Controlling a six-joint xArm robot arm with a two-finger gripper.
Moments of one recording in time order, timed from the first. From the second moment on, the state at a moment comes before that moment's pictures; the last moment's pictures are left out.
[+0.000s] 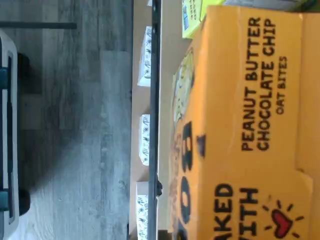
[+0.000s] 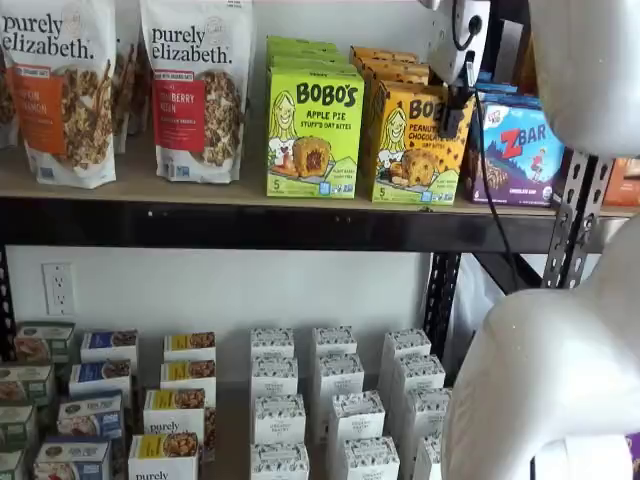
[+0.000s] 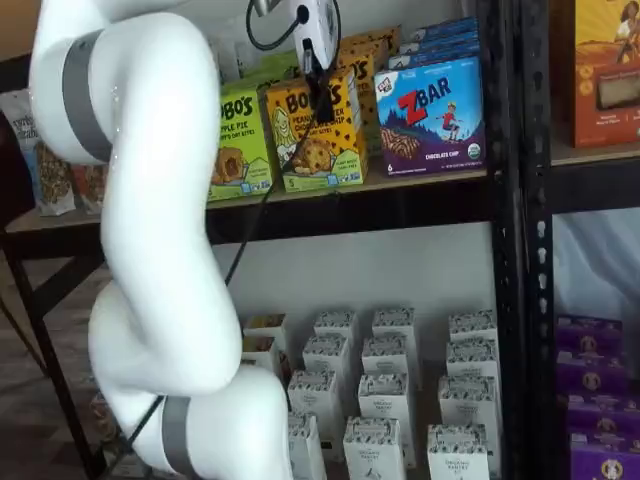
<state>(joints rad) -0.08 -0.21 -1.49 0.01 1.58 -1.64</state>
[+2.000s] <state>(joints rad) -0.08 -0.21 -1.53 0.04 1.65 -1.64</state>
